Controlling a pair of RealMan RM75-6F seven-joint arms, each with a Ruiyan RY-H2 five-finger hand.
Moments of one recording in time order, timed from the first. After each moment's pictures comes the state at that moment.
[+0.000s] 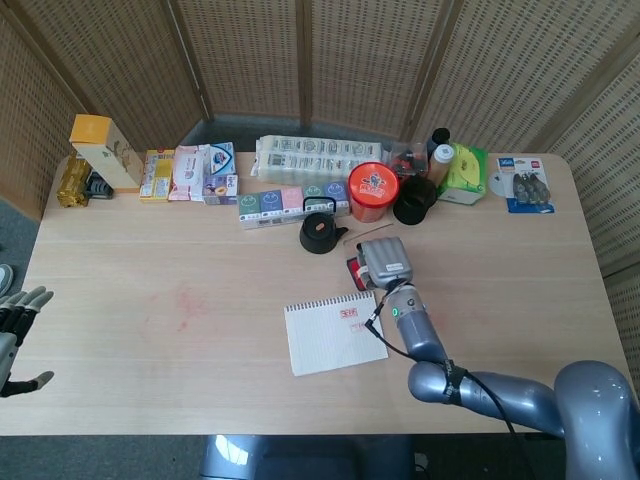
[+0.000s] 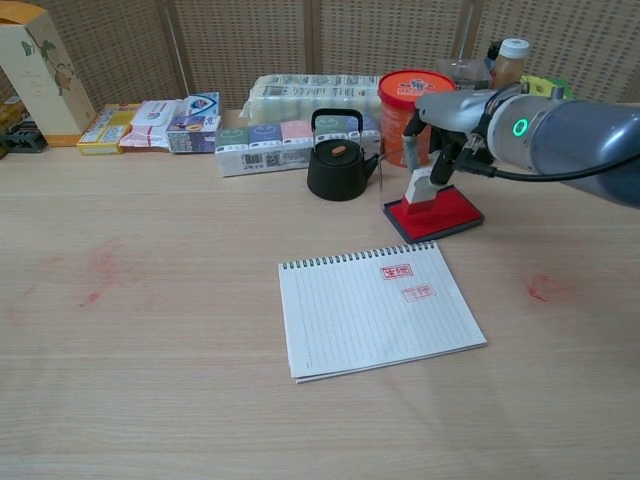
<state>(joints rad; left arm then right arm) -0.08 -0.85 0.04 -1.83 1.55 1.40 -0.07 0.97 -1.63 0.28 -1.44 -0.55 0.98 -0.72</state>
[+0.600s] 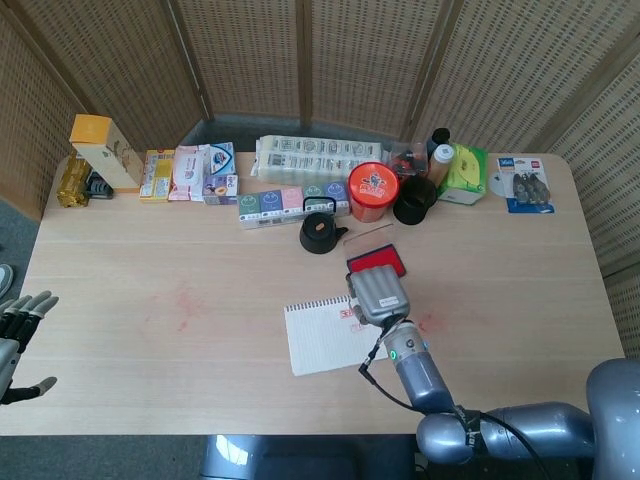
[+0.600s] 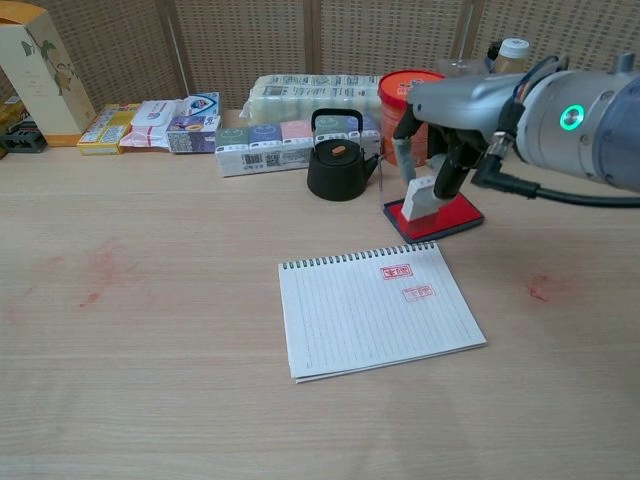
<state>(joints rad) -0.07 -0.84 0.07 -1.83 1.61 1.42 -0.09 0.97 -1.53 0.22 -1.94 -0.49 1.27 -0.93</state>
